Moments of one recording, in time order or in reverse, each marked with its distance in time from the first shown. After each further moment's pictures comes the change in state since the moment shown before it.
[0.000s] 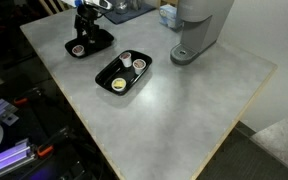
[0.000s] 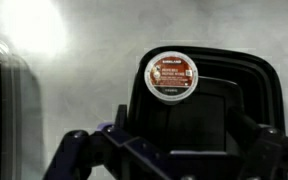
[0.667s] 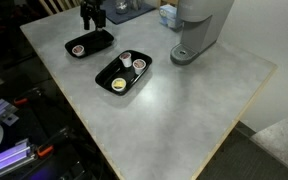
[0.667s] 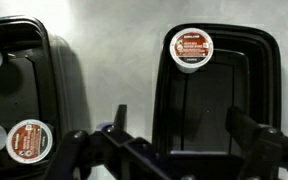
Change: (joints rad) arm -0.009 -0.093 -0.044 0.011 -0.038 0.000 0.000
